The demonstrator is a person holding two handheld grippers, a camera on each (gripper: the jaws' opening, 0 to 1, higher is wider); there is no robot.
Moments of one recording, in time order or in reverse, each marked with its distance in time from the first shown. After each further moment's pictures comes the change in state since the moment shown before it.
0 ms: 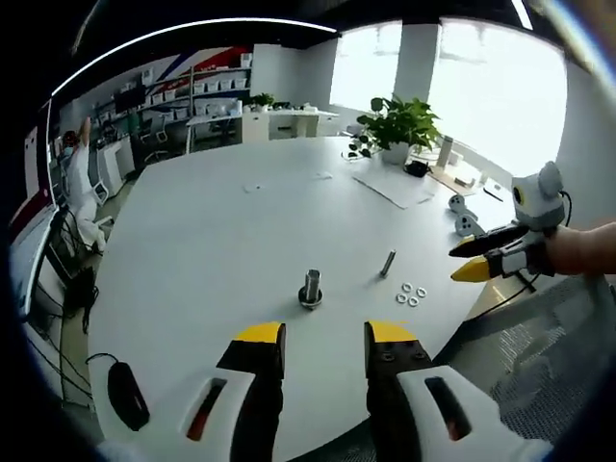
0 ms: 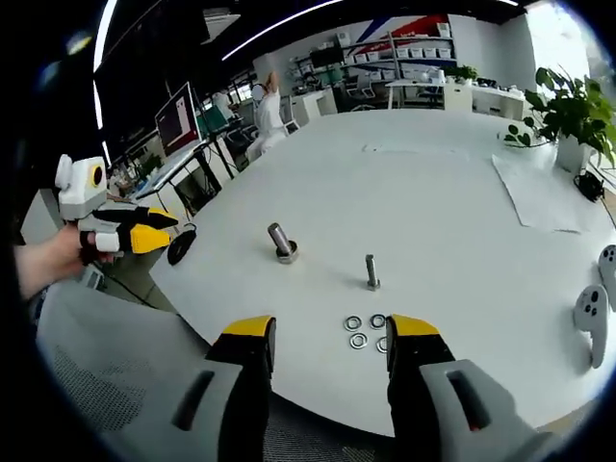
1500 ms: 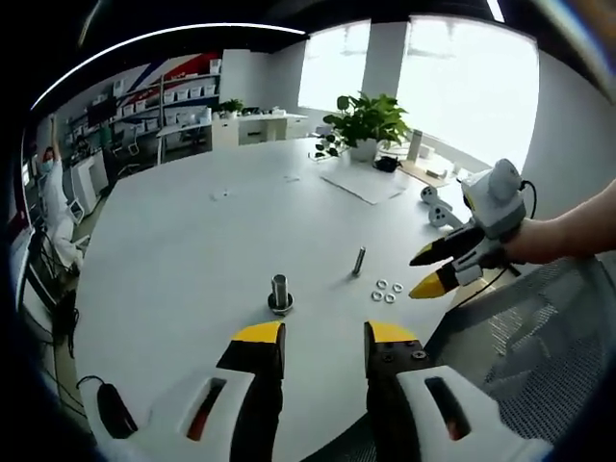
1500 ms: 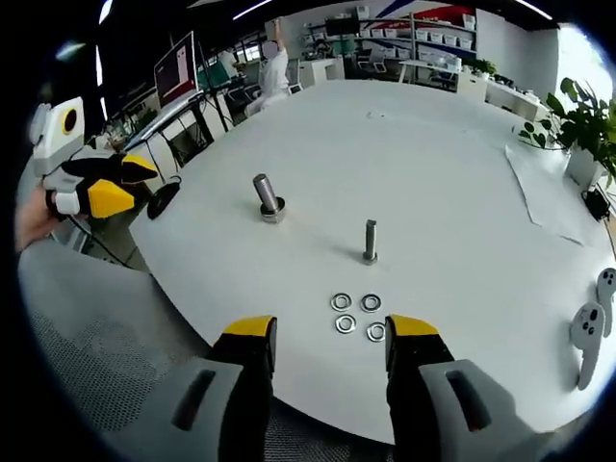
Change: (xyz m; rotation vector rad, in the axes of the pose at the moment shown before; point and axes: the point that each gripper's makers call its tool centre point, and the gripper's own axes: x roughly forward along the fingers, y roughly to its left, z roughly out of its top) left arm 0.012 -0.023 -0.003 0.113 0.016 -0.084; right arm 0.032 -0.008 -0.032 -0.104 0.151 -0.039
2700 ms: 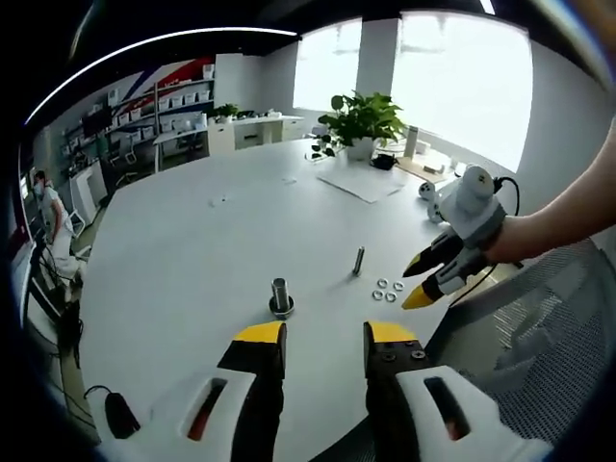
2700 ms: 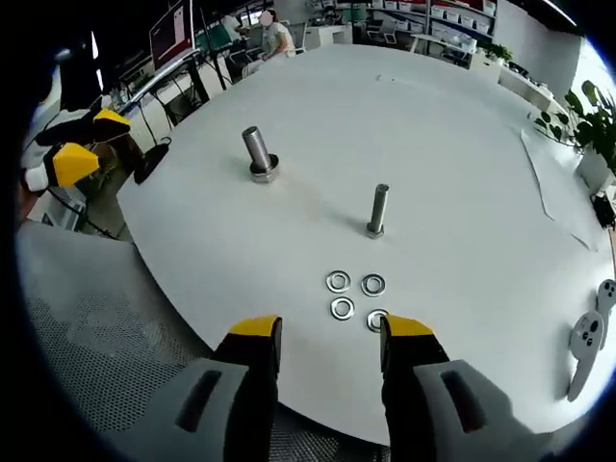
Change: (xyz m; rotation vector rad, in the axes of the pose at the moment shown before) left arm -0.001 -0.002 0.002 0.048 0.000 0.006; right arm 0.030 -0.005 -0.020 -0.059 0.171 -0.016
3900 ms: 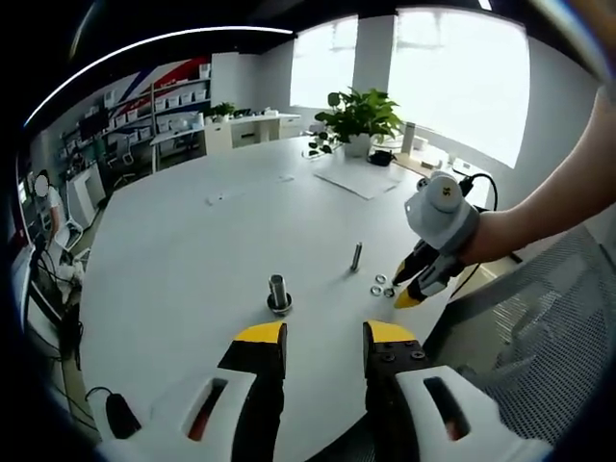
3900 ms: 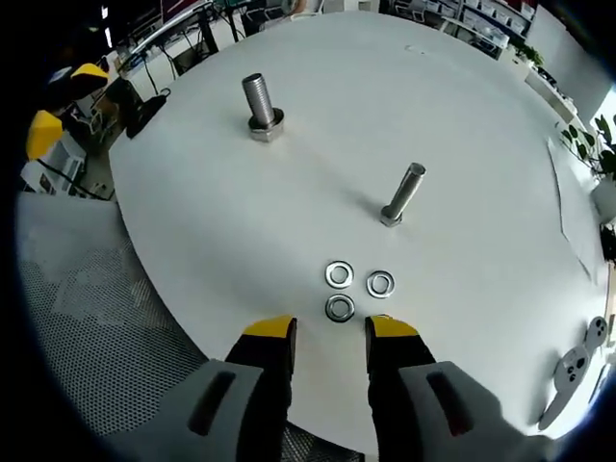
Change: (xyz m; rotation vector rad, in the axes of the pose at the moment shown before) left arm 0.000 -0.003 -0.003 0.013 0.015 -0.010; right arm 0.022 -0.004 -0.008 -0.139 0.162 -0.015
